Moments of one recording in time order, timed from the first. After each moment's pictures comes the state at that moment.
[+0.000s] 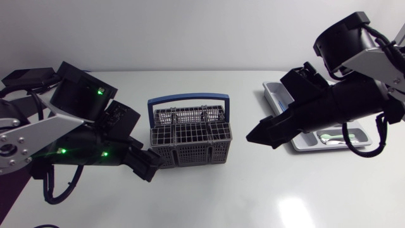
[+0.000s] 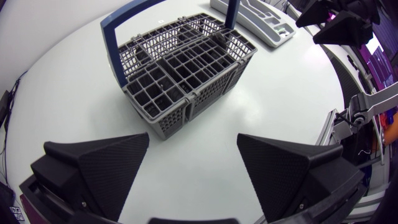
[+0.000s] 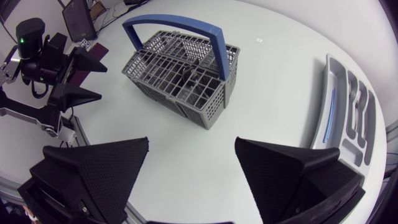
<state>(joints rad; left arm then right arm) -0.59 1.17 0.81 -0.57 0.08 -0.03 0.37 1.25 1.04 -0.80 -0.35 -0.11</state>
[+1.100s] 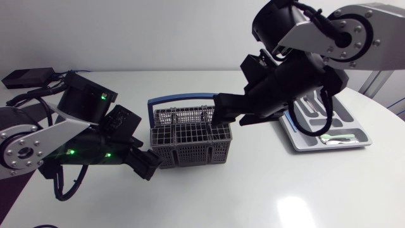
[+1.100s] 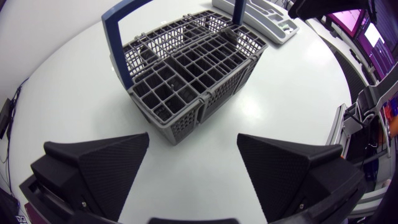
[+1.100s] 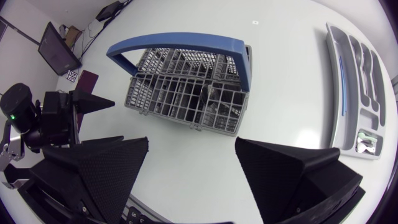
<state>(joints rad) -0.54 1.20 0.75 -0.46 0.09 0.05 0.58 1.49 1.29 -0.84 -0.20 0.35</state>
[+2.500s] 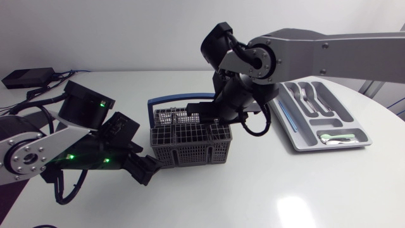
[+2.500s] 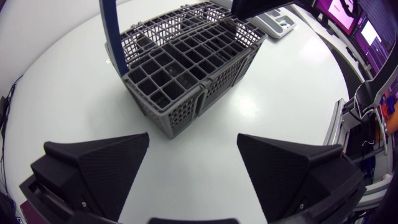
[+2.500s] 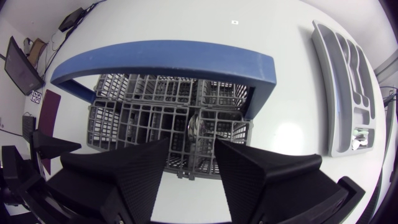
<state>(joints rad) -0.50 1.20 0.70 -0.43 0.15 0.08 0.69 1.75 1.40 -0.74 0.07 0.50</state>
